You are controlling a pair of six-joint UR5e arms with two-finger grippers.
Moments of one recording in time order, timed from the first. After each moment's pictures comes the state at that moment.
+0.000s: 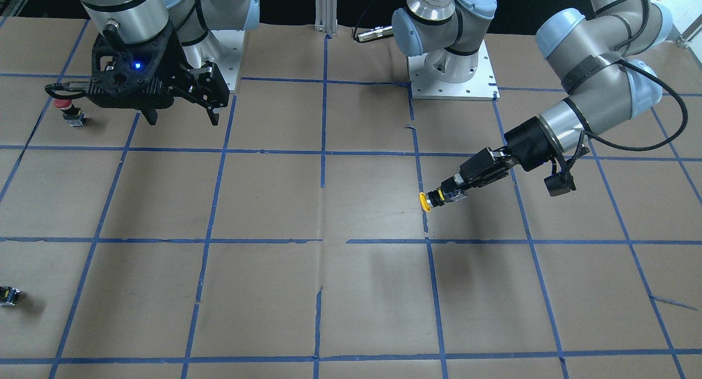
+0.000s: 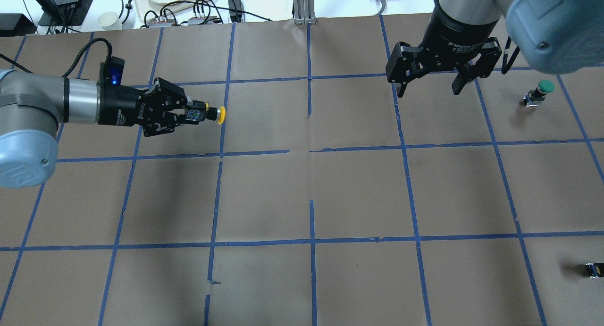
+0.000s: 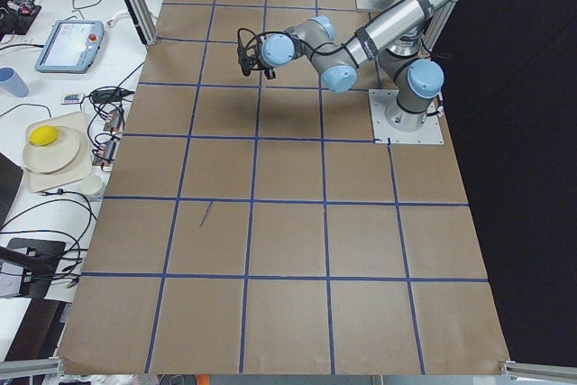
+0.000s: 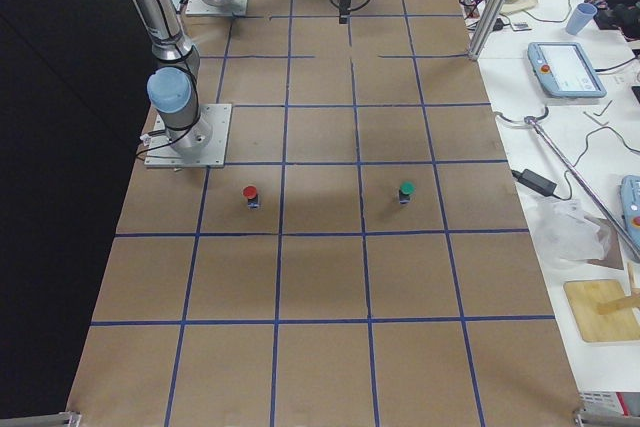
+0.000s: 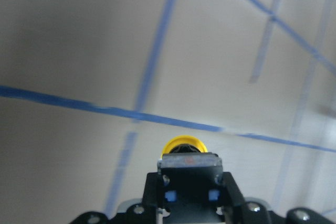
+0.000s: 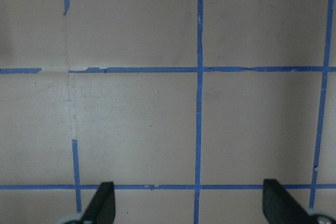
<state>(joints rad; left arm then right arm) -1.21 -1.62 -2.02 -1.20 0.56 -0.03 1.64 -1.55 1.53 -1.56 -1.56 0.06</state>
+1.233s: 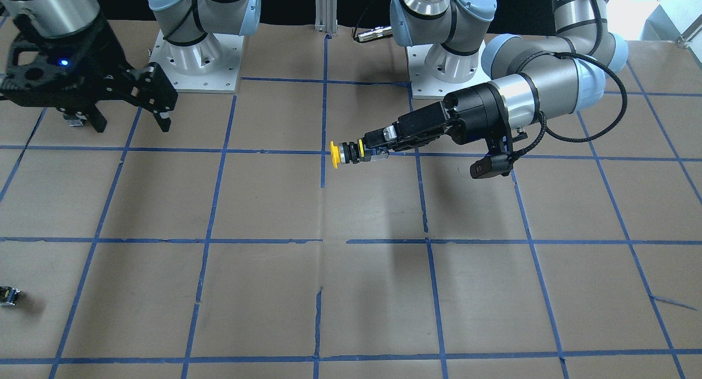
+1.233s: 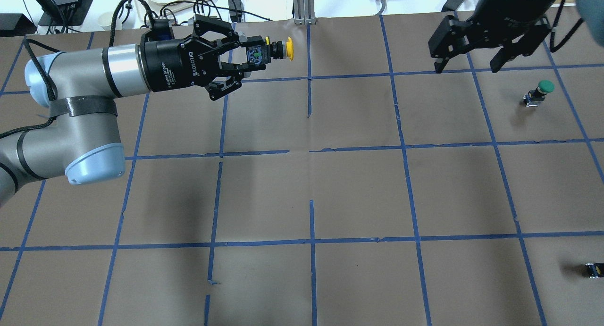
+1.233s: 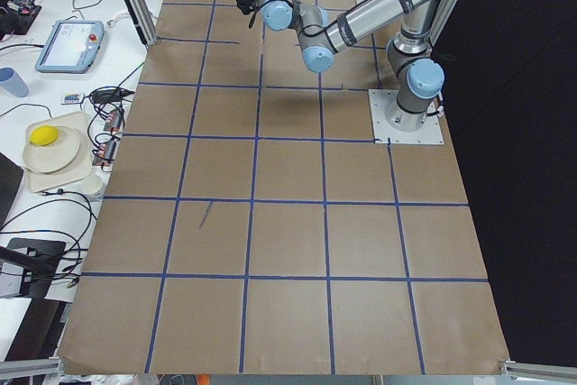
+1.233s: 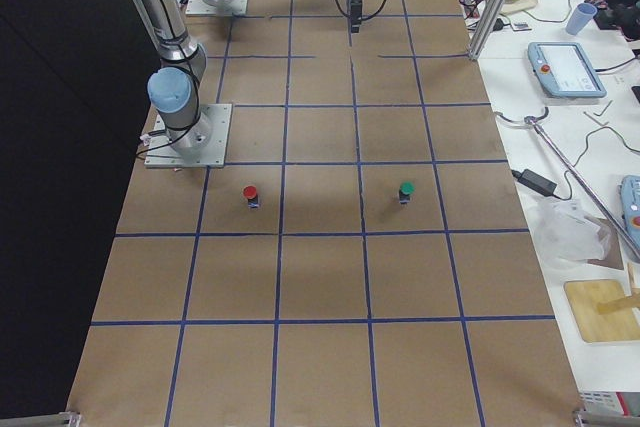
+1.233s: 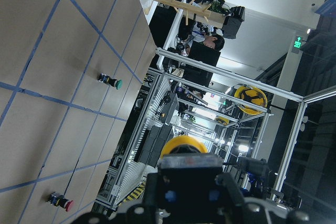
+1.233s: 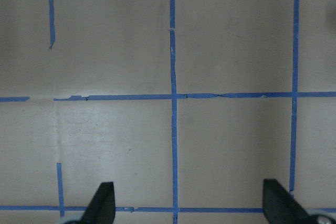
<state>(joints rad) -1.39 -1.70 -2.03 -0.57 0.17 -0.80 1.45 -1.58 1.52 -1.58 -1.48 -0.09</state>
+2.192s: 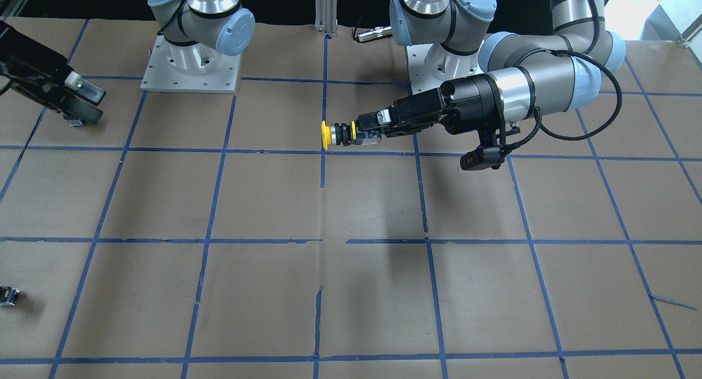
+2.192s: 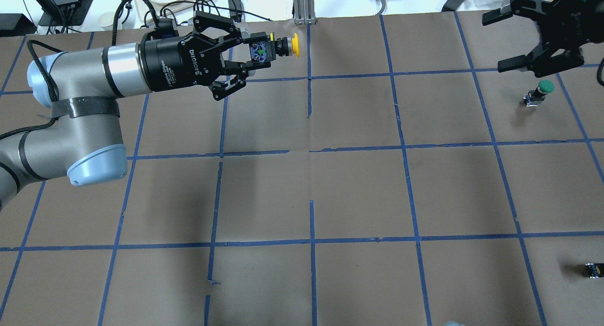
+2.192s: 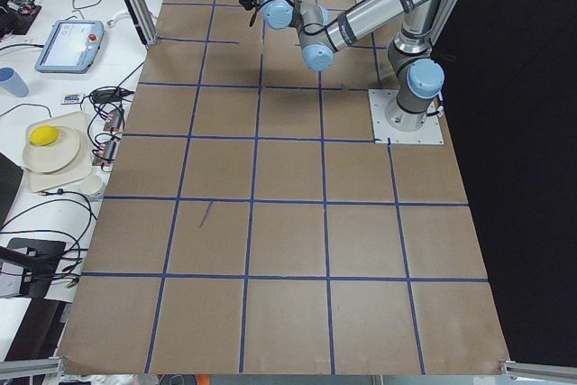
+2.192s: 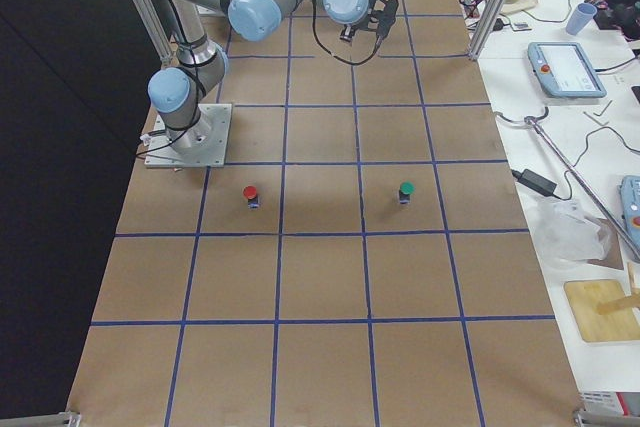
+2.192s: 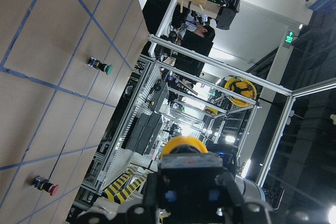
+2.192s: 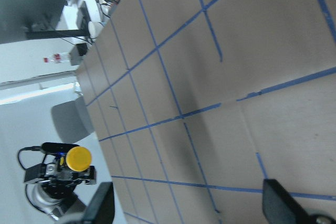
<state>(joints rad) -1.41 -1.69 -2.03 -0.57 0.10 -0.85 1.05 -1.61 1.64 -1.20 -0.60 -0.30</state>
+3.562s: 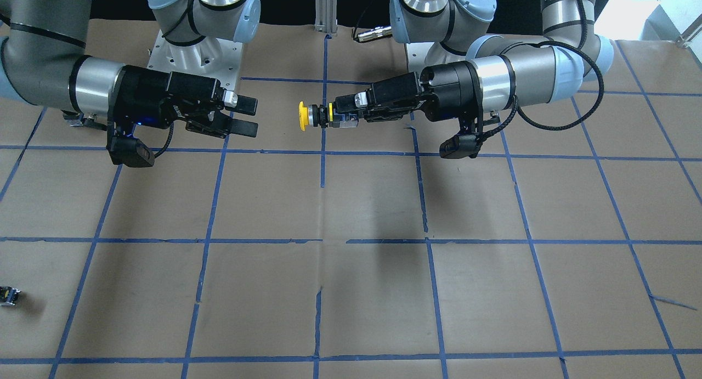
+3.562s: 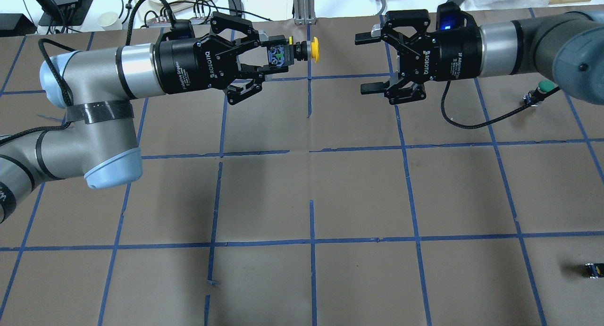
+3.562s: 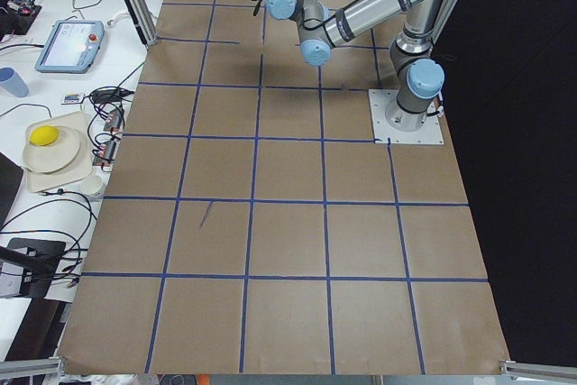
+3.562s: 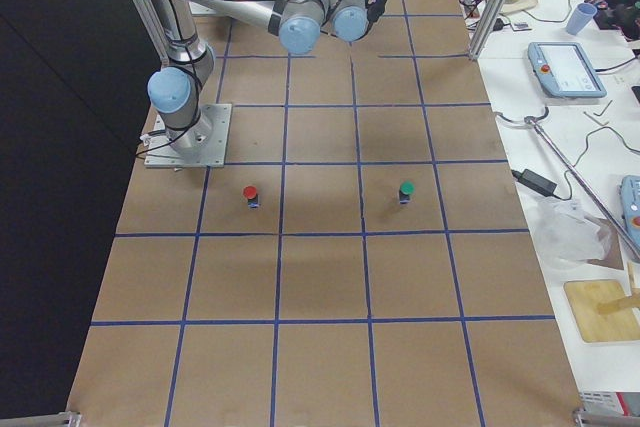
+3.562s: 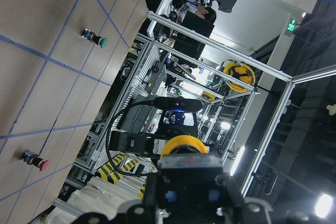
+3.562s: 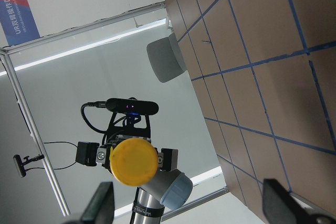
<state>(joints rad) -1.46 -1.70 -2.03 -0.43 0.10 -1.00 1.35 -1.52 1.79 -1.24 -0.24 -0.32</state>
